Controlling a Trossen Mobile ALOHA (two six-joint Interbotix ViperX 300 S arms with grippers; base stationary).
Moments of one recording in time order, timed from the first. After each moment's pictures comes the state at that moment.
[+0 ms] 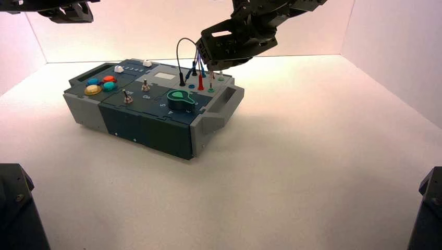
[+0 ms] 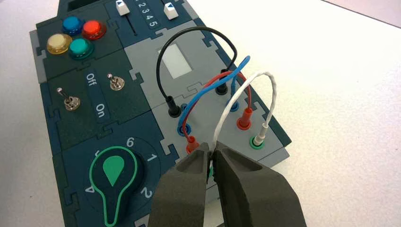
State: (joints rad) left arm -0.12 -0.42 1.10 -0.23 -0.09 0.07; right arm 0.79 0.11 0.79 0.28 -0.19 -0.18
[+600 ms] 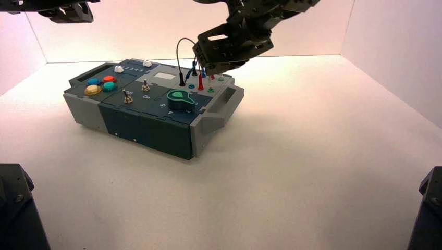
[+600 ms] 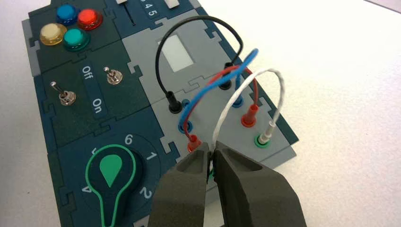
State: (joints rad) left arm -0.12 -0.42 1.10 -0.23 -0.09 0.07; right arm 0.79 0.15 0.74 0.28 -0.13 -0.19
